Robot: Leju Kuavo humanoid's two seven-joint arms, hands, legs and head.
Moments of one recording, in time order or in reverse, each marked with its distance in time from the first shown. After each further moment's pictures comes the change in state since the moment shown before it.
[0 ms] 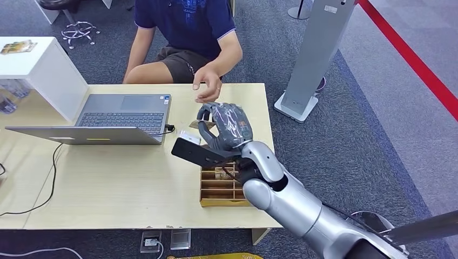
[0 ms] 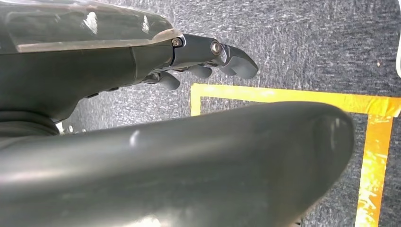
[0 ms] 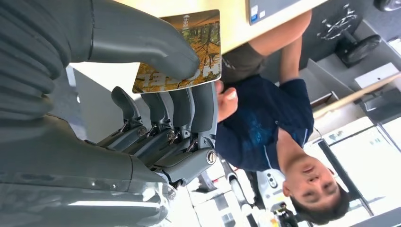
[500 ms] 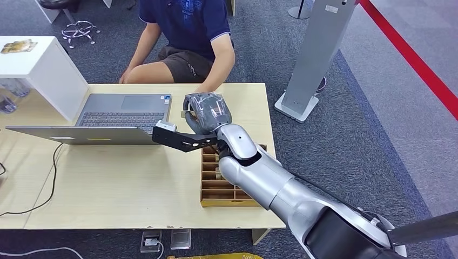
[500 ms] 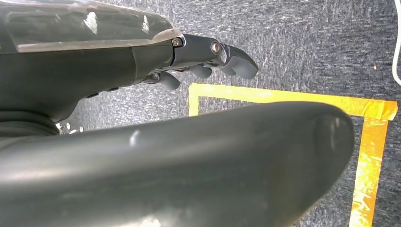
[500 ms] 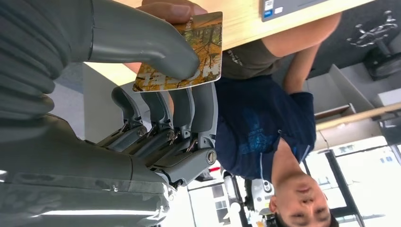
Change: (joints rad) left arm -0.002 0.001 -0.015 0.000 0.031 0.012 -0.008; right arm -0.205 0.208 0.074 0.534 0.019 -0.084 -0.105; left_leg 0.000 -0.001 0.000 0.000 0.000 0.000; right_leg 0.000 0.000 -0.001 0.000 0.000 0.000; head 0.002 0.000
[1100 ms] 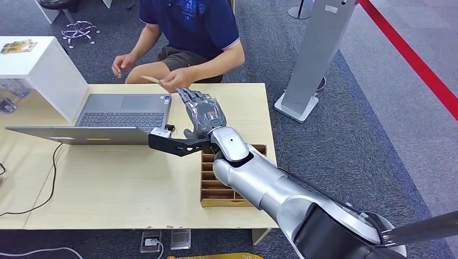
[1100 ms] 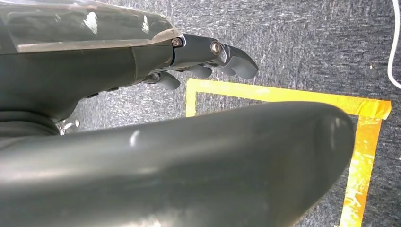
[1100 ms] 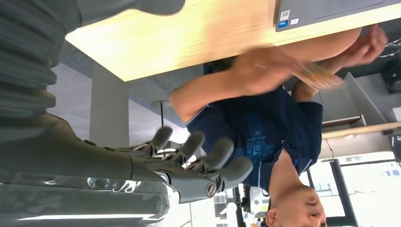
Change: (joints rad) left arm 0.001 0.002 -0.006 0.000 0.041 -0.008 -0.017; right arm -0.040 0.067 0.056 0.172 0.024 -0.036 -0.012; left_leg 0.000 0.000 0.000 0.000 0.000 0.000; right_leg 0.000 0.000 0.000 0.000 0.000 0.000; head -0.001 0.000
